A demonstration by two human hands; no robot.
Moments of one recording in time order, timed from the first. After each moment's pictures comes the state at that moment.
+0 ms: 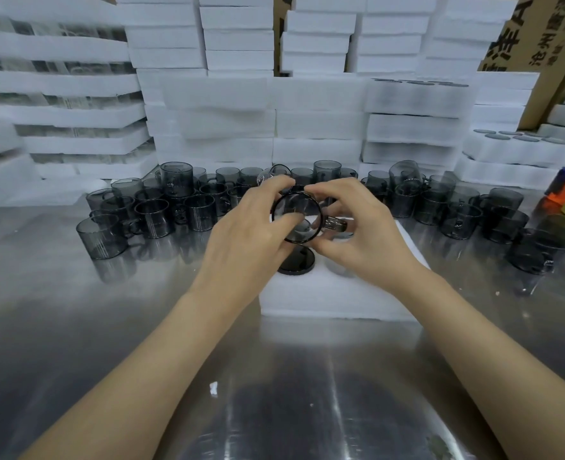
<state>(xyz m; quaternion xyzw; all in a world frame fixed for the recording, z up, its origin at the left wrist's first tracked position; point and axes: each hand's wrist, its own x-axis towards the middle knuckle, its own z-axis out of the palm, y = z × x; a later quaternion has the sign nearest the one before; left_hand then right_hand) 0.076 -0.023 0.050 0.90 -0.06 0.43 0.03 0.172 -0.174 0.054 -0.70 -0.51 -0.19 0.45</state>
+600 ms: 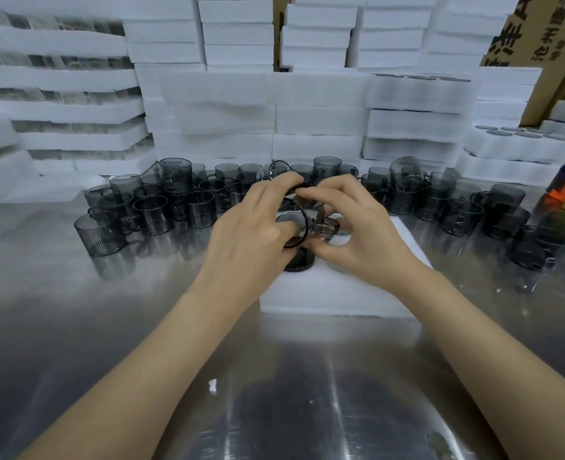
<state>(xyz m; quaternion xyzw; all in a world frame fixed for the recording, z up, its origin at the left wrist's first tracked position) 0.073 -0.025 0.053 0.92 -0.06 0.38 -0.02 0.173 -0.175 0.050 -0.70 -0.54 -0.21 0.41</state>
